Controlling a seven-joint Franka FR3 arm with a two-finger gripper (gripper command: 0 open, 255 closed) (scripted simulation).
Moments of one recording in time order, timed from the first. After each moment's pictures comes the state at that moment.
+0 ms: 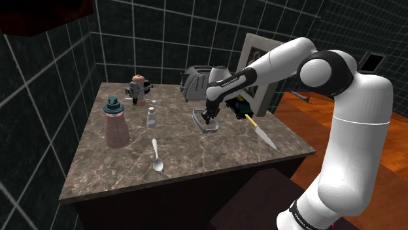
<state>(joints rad) -0.06 0.38 -0.07 -1.96 -0.07 2.37 -0.02</state>
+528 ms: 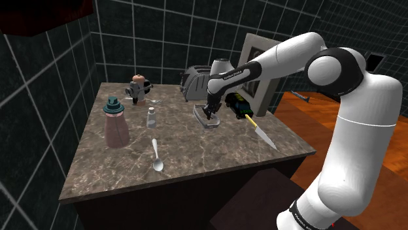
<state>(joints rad) -0.06 0.32 -0.07 -1.94 -0.07 2.29 -0.03</state>
